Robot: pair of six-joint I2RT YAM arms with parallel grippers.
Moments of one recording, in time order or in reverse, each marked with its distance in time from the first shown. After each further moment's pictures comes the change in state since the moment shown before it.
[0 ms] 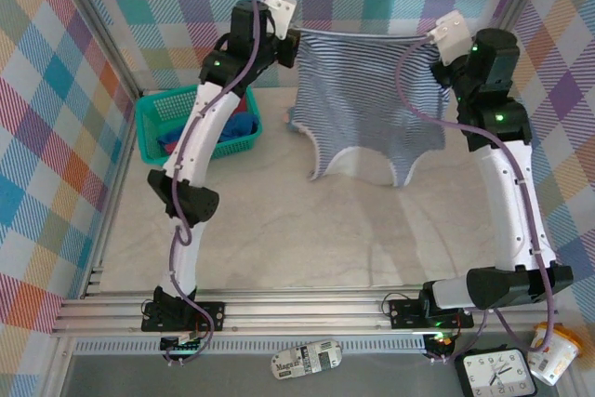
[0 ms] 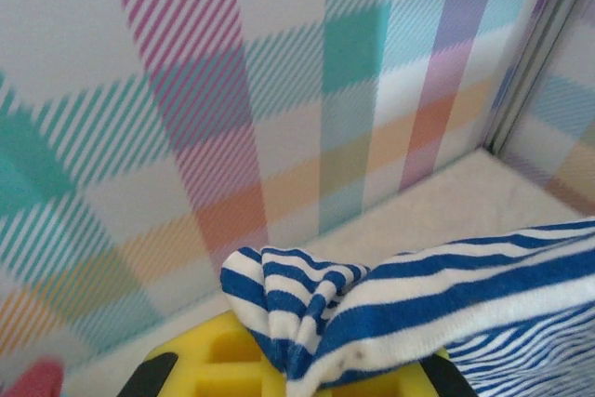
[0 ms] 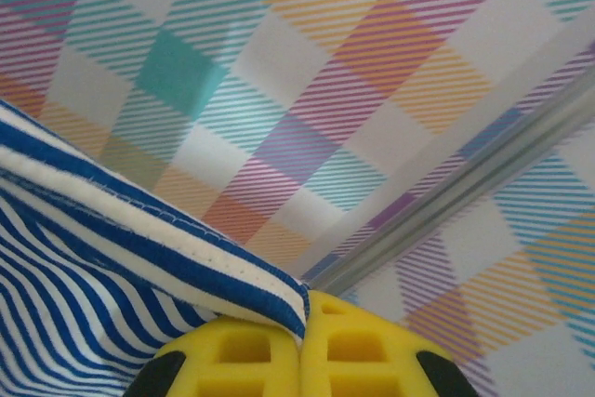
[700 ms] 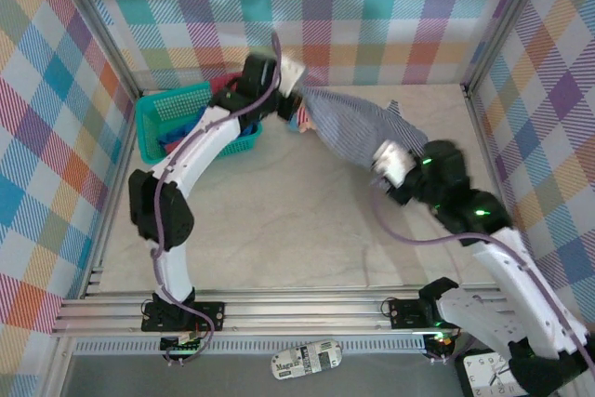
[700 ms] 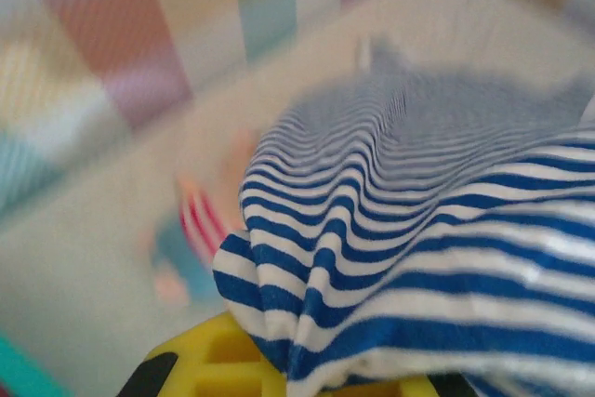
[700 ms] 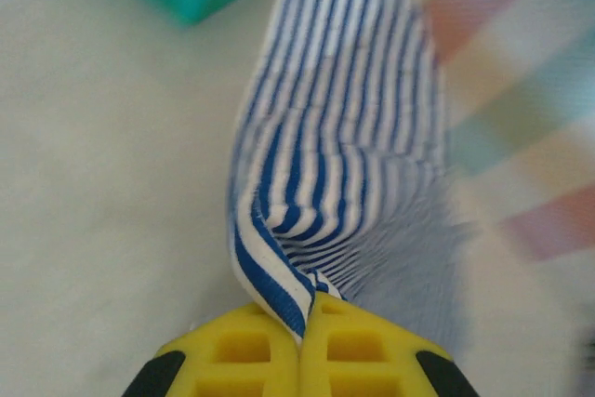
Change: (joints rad) left arm -0.011 -0.358 -0.948 0.181 0.093 0.086; right arm 0.416 -0.503 -0.784 -0.206 -0.285 0.070
